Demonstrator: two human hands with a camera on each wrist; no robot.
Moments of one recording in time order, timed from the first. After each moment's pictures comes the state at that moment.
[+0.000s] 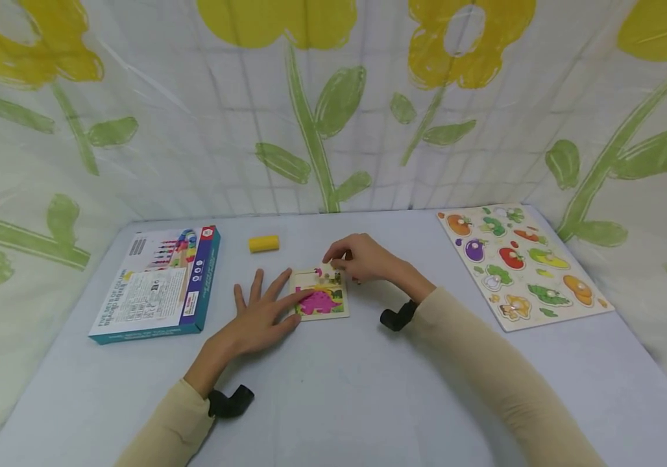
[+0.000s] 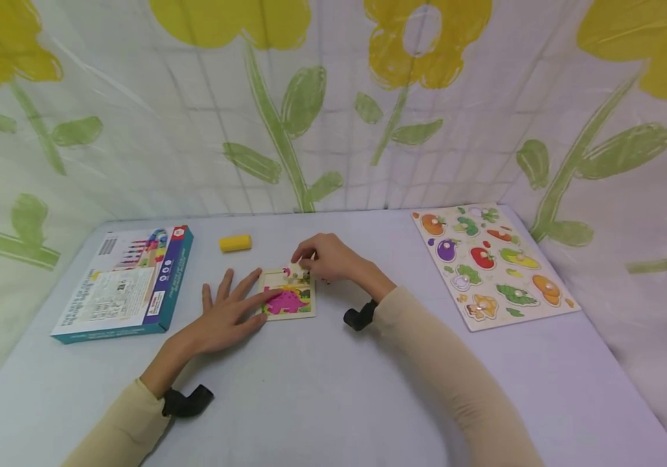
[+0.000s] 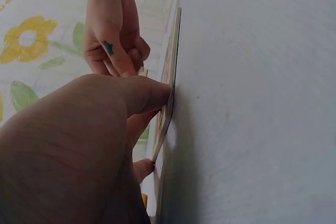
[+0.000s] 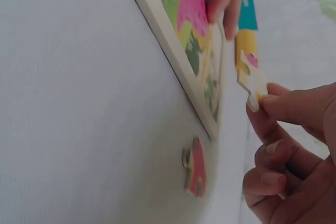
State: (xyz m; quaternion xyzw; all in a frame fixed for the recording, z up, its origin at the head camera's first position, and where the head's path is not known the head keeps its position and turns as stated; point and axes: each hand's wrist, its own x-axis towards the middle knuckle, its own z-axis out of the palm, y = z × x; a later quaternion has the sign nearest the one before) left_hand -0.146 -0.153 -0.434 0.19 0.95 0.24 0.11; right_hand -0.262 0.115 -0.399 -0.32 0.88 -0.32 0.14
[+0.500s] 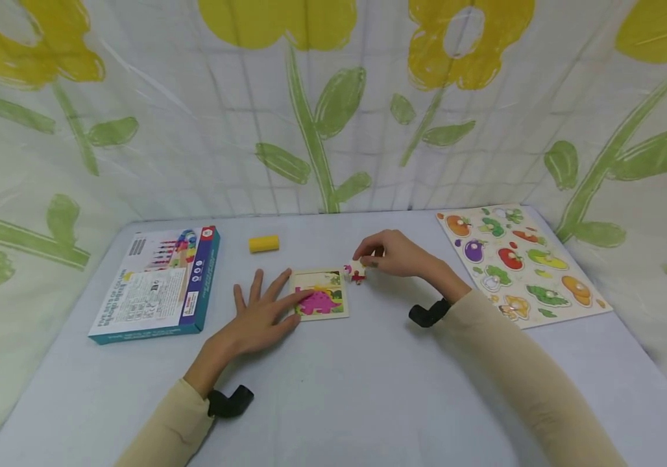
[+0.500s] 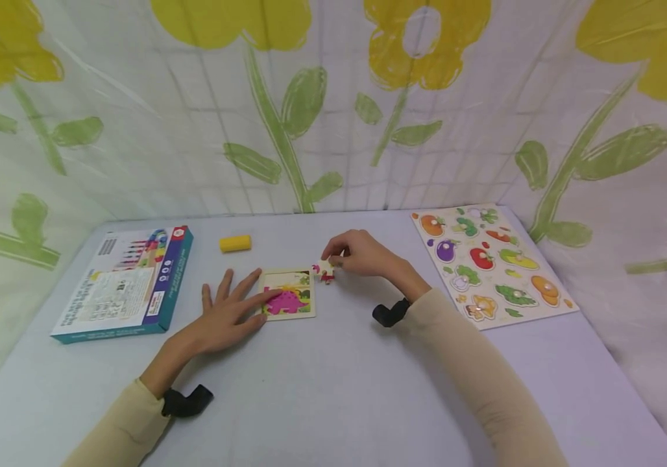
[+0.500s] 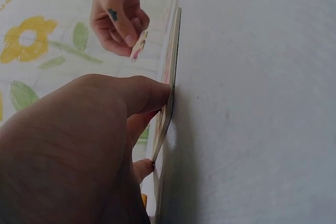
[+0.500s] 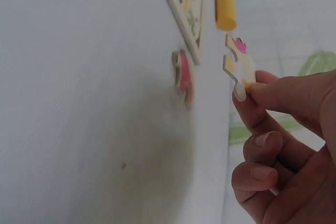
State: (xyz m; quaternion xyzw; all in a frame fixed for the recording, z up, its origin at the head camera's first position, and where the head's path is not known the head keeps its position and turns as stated) left_hand -0.145 -0.153 -0.436 0.19 0.94 0.24 0.11; right_hand -0.264 0.171 -0.395 -0.32 0.89 -0.31 0.11
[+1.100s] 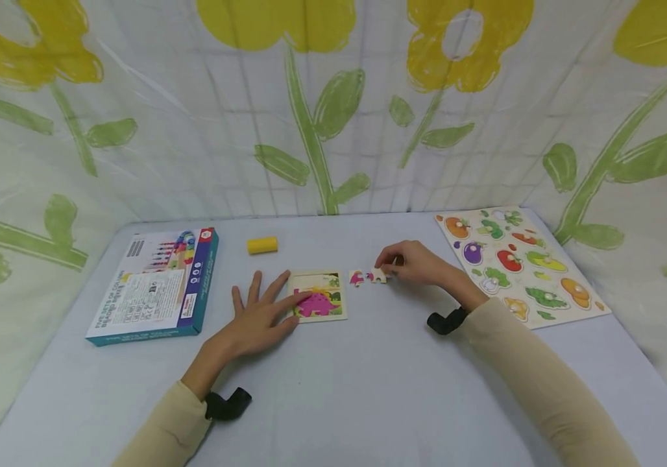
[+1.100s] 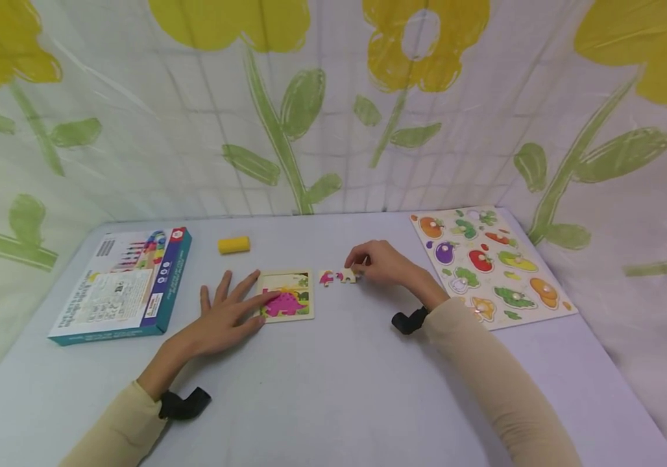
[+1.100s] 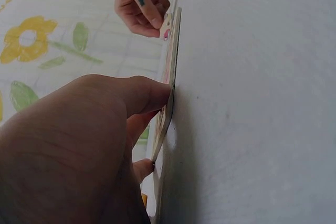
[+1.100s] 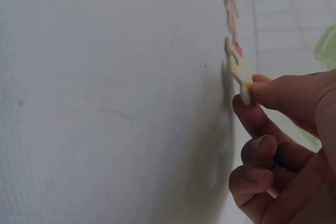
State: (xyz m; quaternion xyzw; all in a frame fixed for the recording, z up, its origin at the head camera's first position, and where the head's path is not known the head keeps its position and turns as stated) left_hand -0.145 -0.152 -0.436 0.19 0.94 0.25 0.11; right_hand -0.263 0.212 -0.417 -0.30 0.90 -0.30 0.11
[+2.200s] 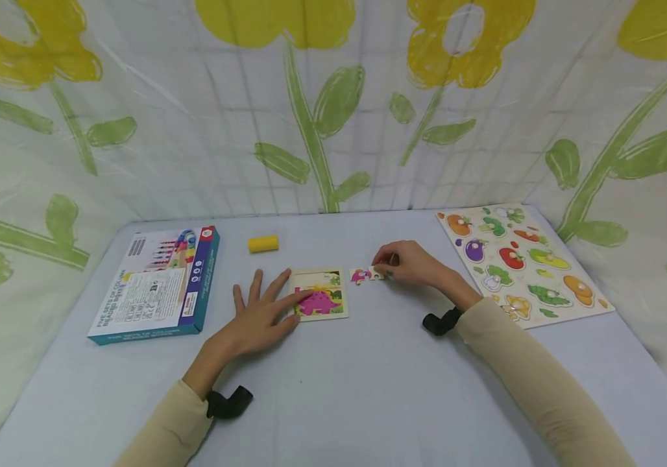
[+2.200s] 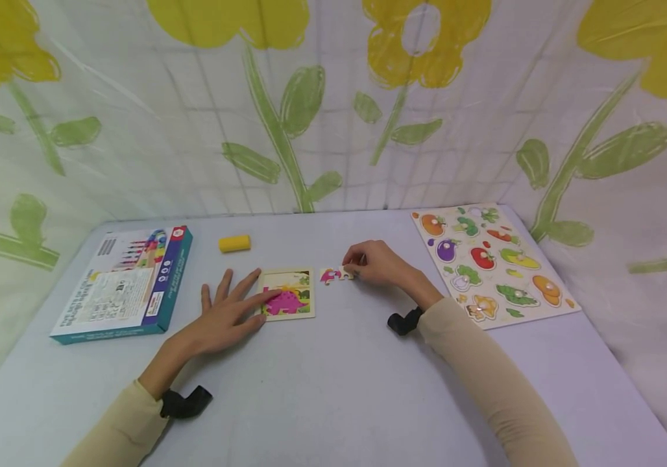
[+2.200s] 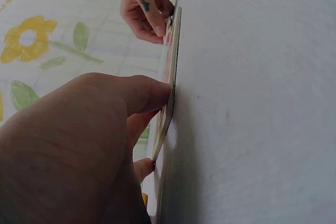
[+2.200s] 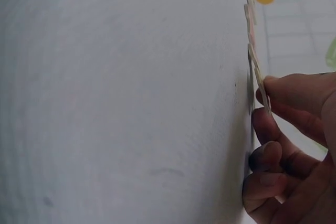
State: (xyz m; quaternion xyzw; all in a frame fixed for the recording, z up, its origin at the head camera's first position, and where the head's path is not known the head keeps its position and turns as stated) left_hand -0.145 -0.151 -0.434 0.19 0.94 0.24 0.11; right_hand -0.262 0.201 -0.427 -0.28 0.91 -0.30 0.09
